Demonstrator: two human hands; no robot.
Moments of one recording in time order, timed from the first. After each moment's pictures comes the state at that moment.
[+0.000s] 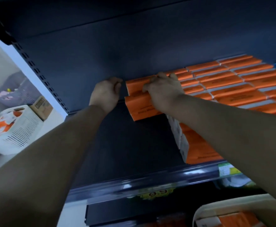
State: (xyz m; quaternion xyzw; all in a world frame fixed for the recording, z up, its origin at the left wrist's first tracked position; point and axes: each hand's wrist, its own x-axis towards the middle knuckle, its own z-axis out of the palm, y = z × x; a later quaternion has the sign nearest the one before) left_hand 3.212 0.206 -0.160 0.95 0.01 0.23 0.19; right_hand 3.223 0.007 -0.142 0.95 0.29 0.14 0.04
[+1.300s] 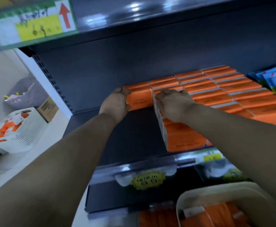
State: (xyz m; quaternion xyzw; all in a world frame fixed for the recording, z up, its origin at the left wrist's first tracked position) left_hand 3.154 0.143 -0.144 0.99 0.00 0.15 0.07; right_hand 3.189 -0.059 -0.144 0.96 0.25 0.05 -0.09
